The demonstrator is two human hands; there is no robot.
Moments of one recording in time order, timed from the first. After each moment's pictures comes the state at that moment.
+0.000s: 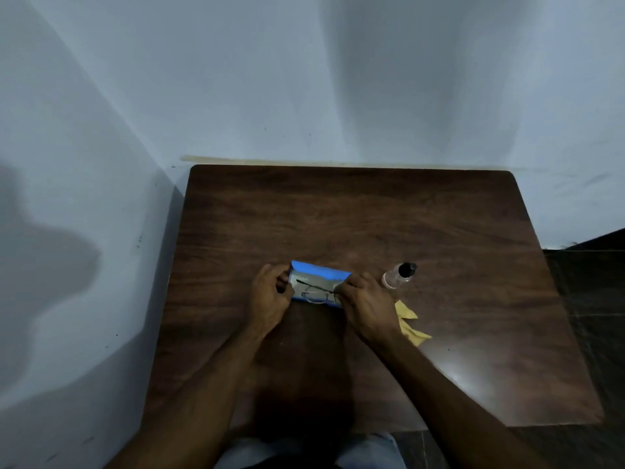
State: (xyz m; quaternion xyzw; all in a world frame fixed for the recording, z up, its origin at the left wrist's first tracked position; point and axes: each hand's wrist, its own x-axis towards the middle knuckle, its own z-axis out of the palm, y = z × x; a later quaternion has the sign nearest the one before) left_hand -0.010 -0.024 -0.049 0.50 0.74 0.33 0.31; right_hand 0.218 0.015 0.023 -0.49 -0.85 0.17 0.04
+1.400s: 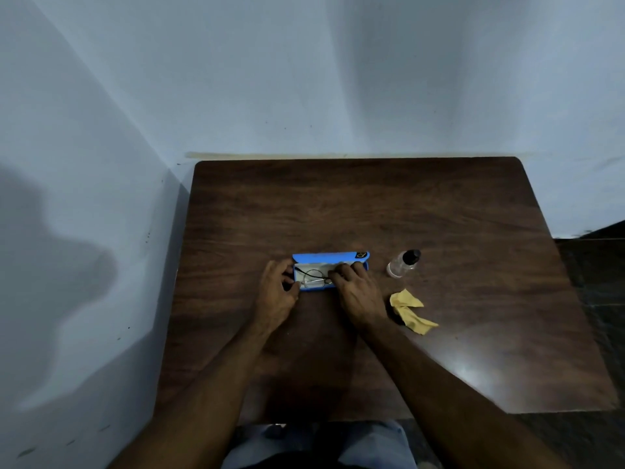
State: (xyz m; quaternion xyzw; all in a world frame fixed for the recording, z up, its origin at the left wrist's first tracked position) left_hand -0.004 -0.034 -0.057 0.47 0.73 0.33 0.36; right_hand 0.195 0.015 -0.005 -0.48 -0.86 0.17 -0.08
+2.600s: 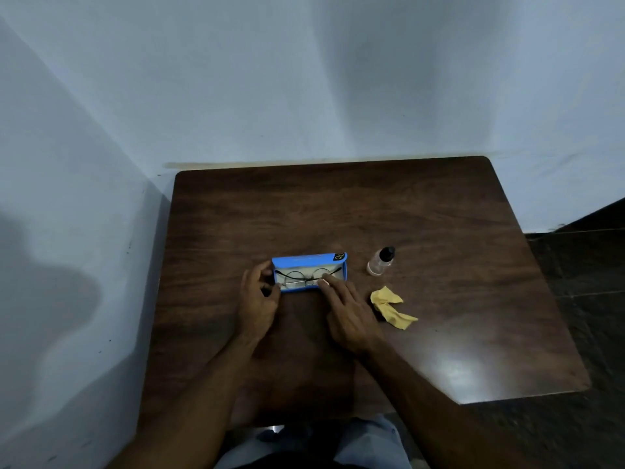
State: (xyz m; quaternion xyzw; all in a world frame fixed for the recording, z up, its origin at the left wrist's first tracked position) left_hand 0.008 -0.046 -0.051 0.45 0.75 0.40 0.28; right_hand 0.236 -0.029 -0.005 -0.47 -0.84 0.26 0.06
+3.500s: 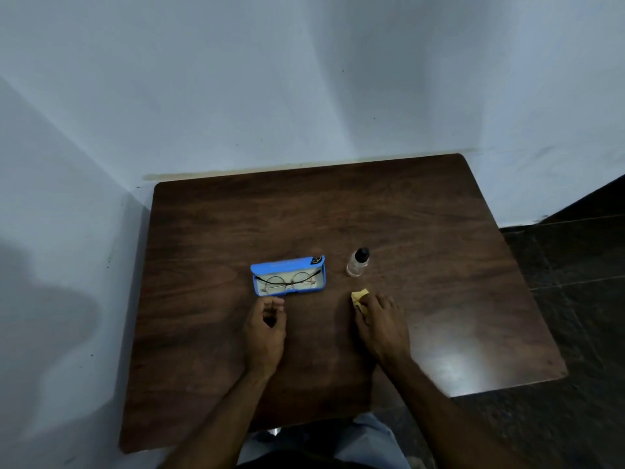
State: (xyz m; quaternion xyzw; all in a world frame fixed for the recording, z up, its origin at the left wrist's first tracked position) left_hand 0.081 -0.085 -0.026 0.36 0.77 0.40 0.36; right_hand 0.320 -0.035 -0.016 -0.67 -0.71 0.21 0.03
